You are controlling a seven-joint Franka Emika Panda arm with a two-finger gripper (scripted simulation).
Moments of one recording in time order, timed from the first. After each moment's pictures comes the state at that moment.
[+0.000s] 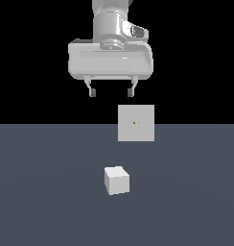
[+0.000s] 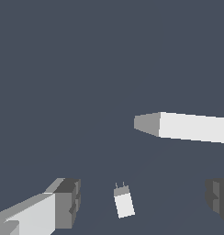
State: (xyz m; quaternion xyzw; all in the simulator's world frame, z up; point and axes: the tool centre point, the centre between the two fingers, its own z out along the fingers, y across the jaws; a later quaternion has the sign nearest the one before) arm 0.005 0.013 0.175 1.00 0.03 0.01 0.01
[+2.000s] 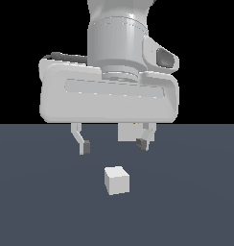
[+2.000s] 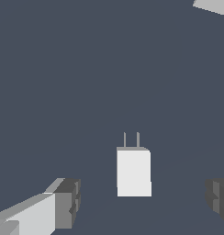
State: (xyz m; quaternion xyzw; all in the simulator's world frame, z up) arm -0.106 0.002 0.064 0.99 0.14 0.04 -0.01
